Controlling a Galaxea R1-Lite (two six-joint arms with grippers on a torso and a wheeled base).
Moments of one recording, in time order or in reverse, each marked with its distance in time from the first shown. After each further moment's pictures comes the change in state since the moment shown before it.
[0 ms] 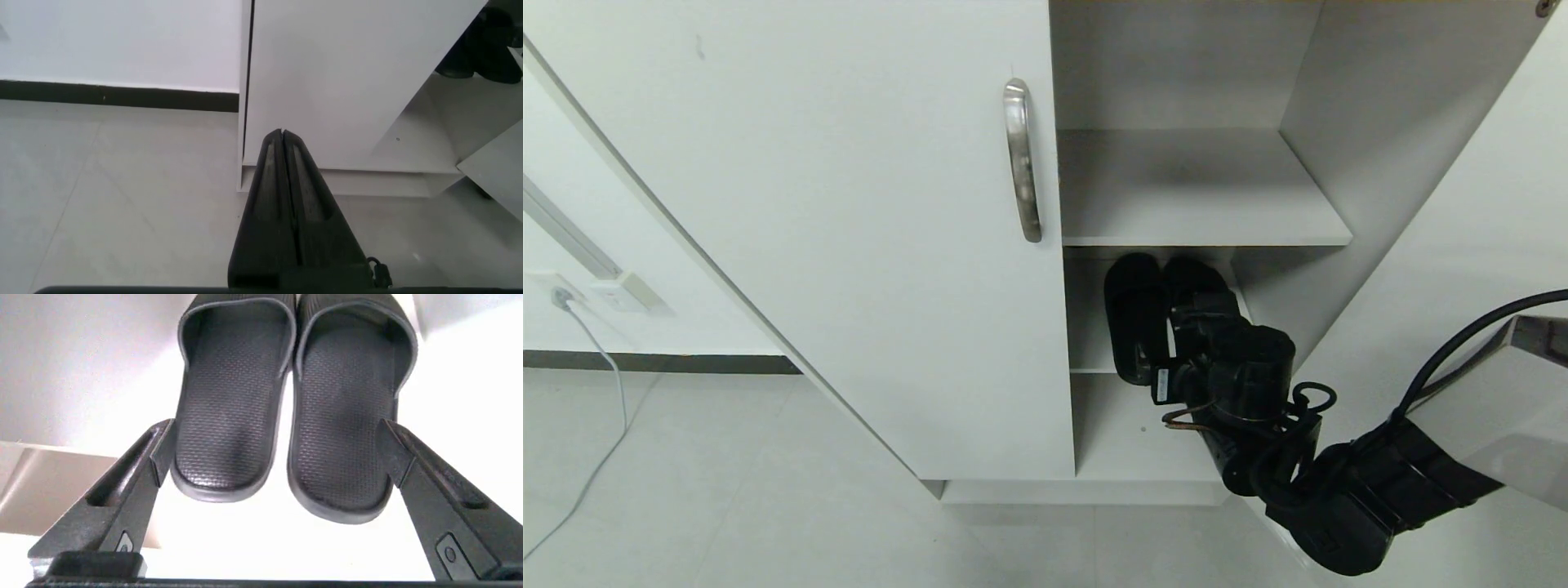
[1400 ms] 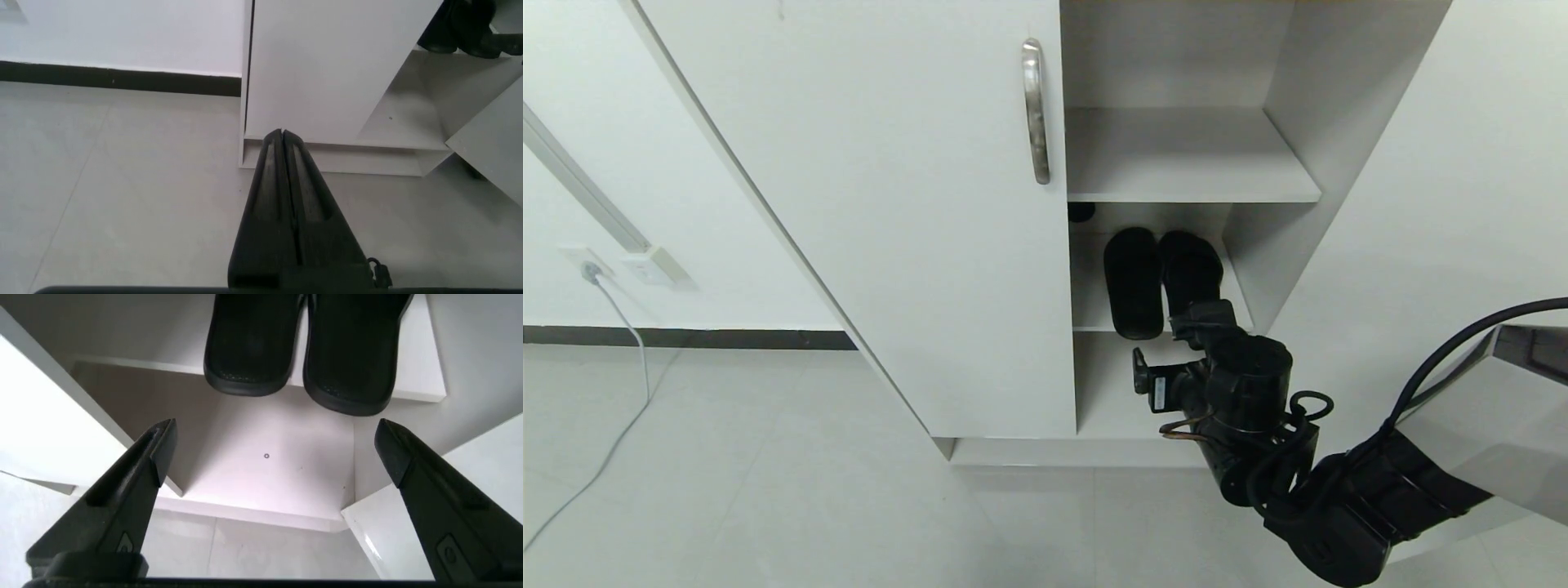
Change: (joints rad) left arm 0.000 0.000 0.000 0.000 0.004 -0.002; right arm 0.008 0.014 0.024 -0.037 -0.001 -0.007
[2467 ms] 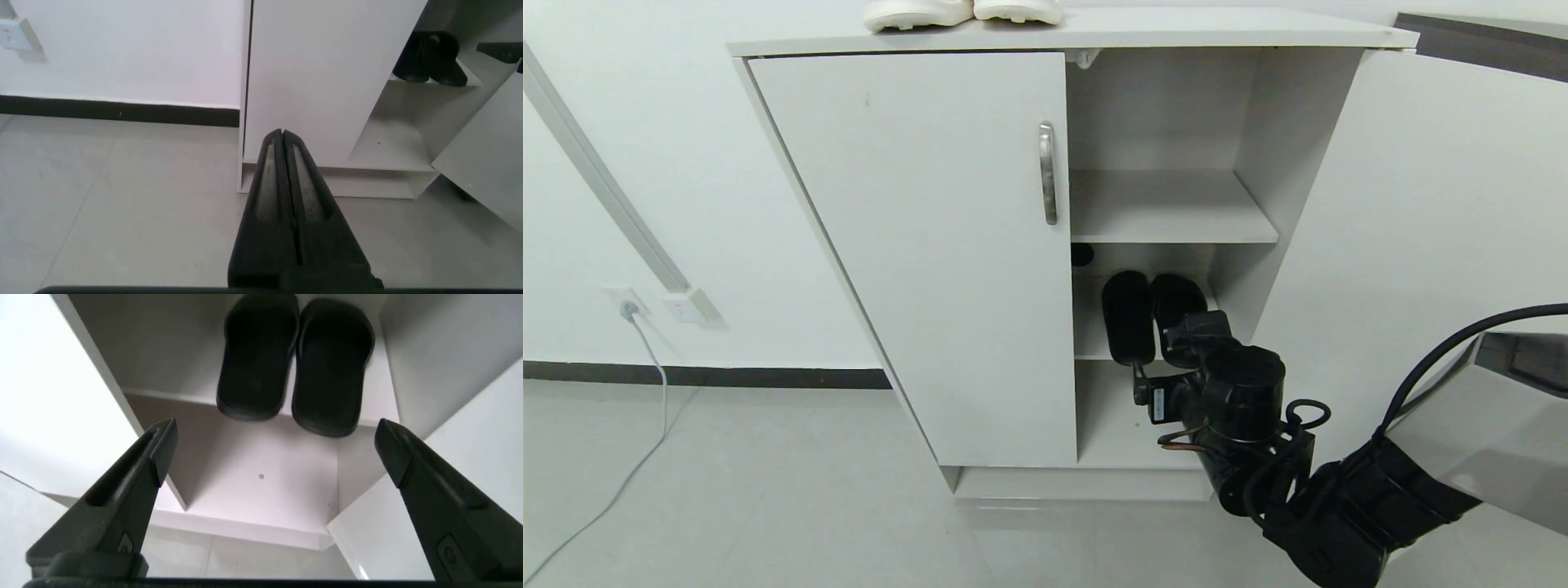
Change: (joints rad) left arm 0.000 0.000 0.000 0.000 0.000 0.000; right arm 0.003 0.016 0.019 0.000 -0.002 -0.003
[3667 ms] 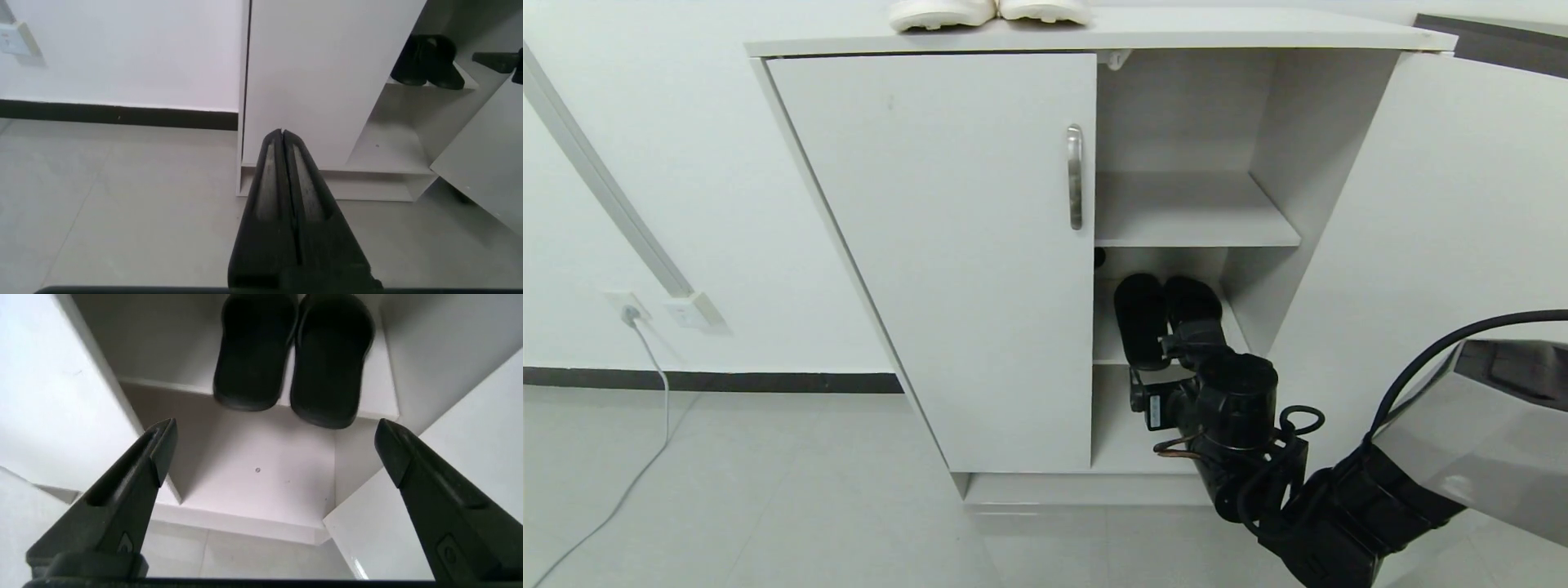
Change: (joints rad) left arm -0.001 0.000 0.000 0.000 0.000 0.001; right arm 0.001 0.021 0.003 -0.015 0.000 -0.002
